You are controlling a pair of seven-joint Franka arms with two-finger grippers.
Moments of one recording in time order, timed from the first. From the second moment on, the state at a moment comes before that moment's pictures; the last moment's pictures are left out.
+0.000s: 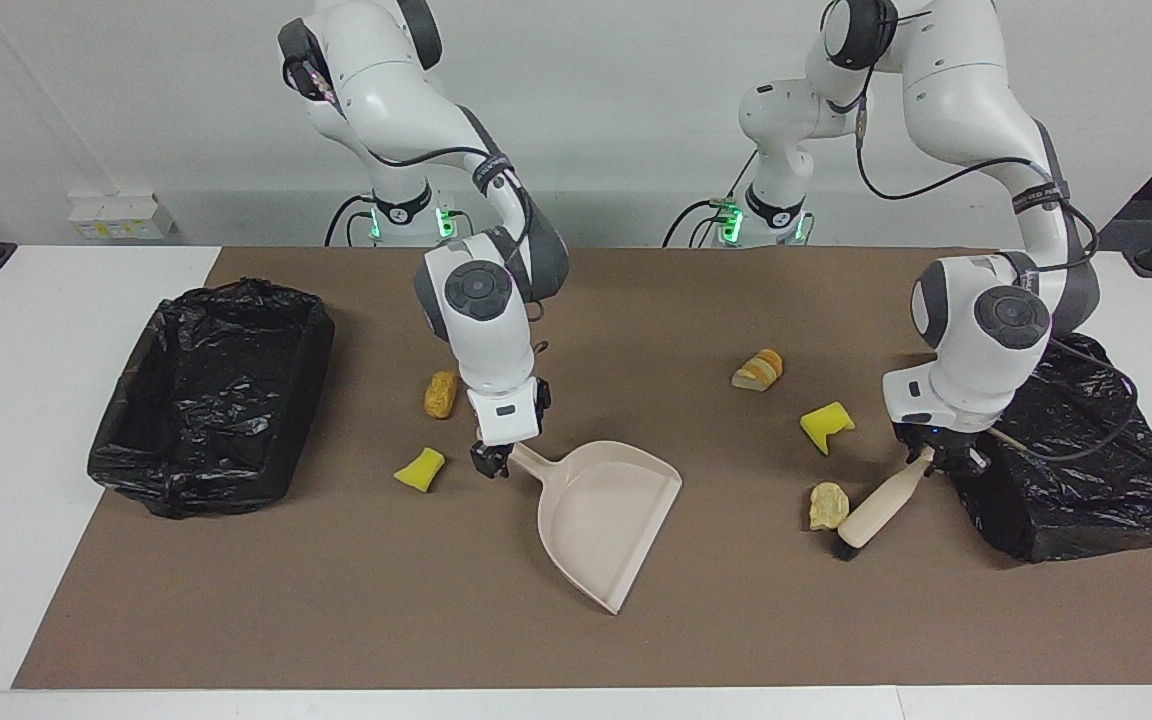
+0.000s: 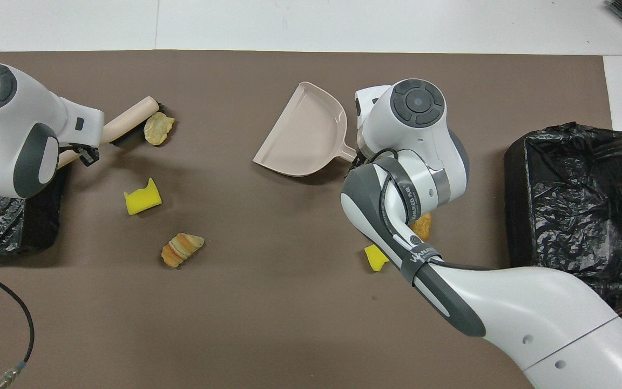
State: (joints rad) left arm 0.06 0.39 -0.11 -1.75 0.27 2.12 0.79; right arm 0.26 0.54 0.16 -1.52 -0.06 2.10 -0.55
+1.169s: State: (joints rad) left arm -0.10 -0.08 -0.12 -2.20 0.26 1.91 -0.06; right arm 0.24 0.53 0.16 -1.53 -0.06 2.08 -0.75
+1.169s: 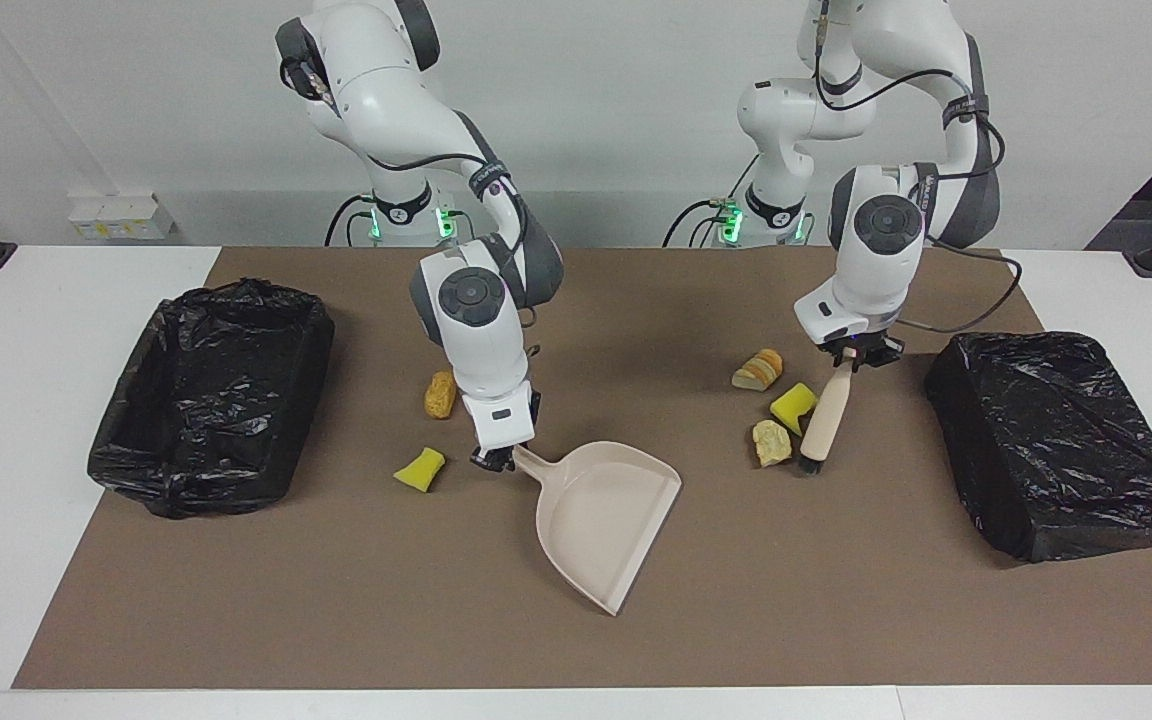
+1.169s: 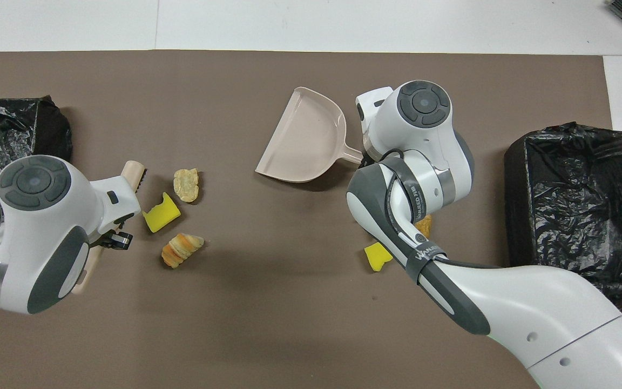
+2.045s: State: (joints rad) left arm -0.20 -0.15 -0.12 -2.41 0.03 2.06 -0.60; right arm 0.35 0.44 0.18 -1.62 -0.14 2.02 -0.93
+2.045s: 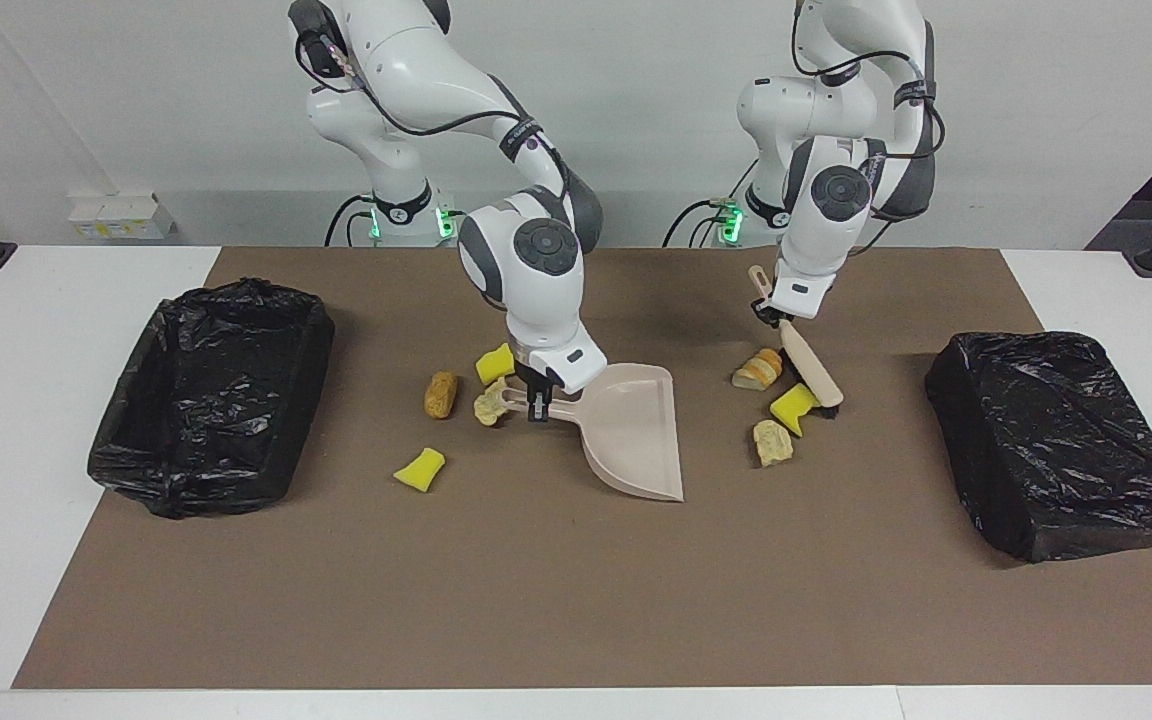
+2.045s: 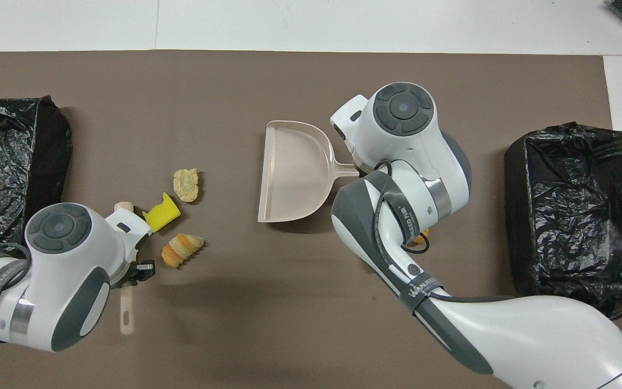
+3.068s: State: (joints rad) left arm -0.44 -0.05 -0.12 -2.22 -0.16 2.16 -0.51; right arm 0.37 0.44 0.19 -1.65 -0.14 2.07 -0.77
